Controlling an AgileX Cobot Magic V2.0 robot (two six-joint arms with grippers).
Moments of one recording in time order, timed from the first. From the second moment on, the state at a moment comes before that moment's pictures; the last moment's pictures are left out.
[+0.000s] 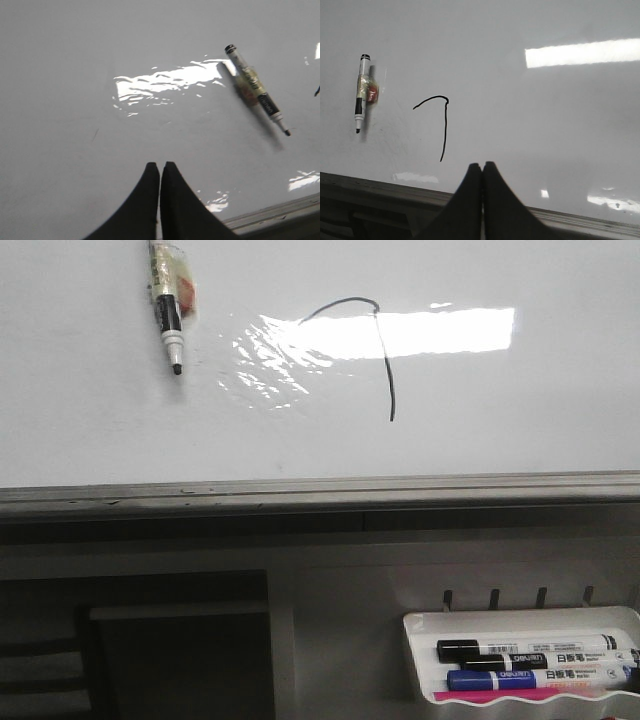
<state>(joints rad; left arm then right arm) -0.19 0.14 -0.06 -0.01 -0.08 0.12 -0.07 0.13 -0.20 1.24 0.38 -1.14</state>
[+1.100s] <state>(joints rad) 0.06 0.00 0.00 -0.01 0.05 0.02 -0.07 0.13 -0.20 1.24 0.38 -1.14</state>
